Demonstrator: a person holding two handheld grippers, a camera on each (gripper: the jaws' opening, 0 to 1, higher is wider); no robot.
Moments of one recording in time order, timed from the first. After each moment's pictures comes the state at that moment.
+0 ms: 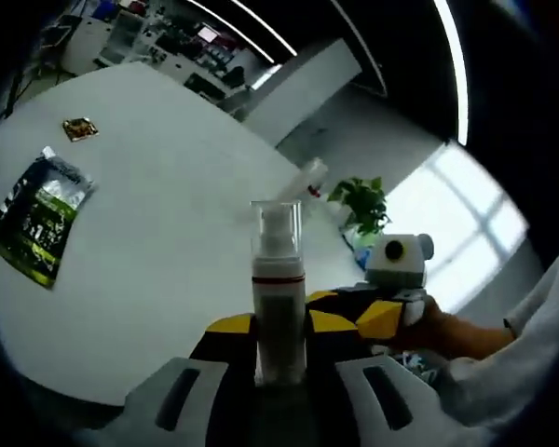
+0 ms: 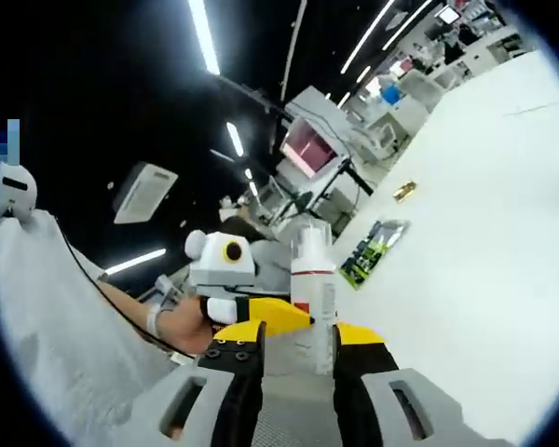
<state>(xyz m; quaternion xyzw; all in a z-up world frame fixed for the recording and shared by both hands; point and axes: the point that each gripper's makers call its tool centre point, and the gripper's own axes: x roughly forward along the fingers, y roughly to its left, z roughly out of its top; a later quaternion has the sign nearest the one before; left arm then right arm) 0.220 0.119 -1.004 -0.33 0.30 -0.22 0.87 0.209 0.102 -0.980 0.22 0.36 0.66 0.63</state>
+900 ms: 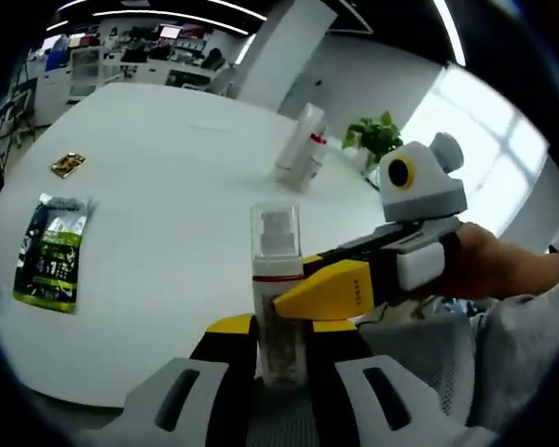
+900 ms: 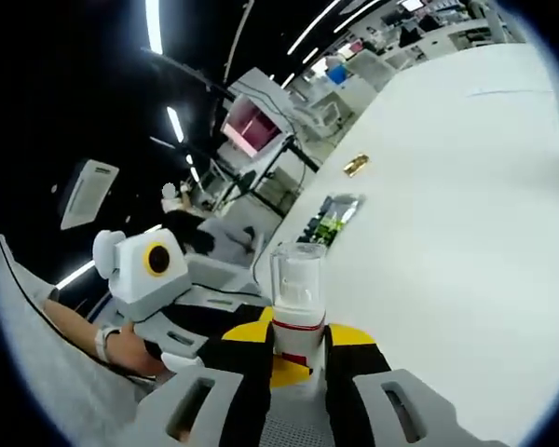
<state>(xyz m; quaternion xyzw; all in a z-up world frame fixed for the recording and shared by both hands) 0.206 0.106 -1.031 -0.17 0.36 -0.22 0.89 0.208 0.121 -1.017 0.16 0.45 0.57 0.68</state>
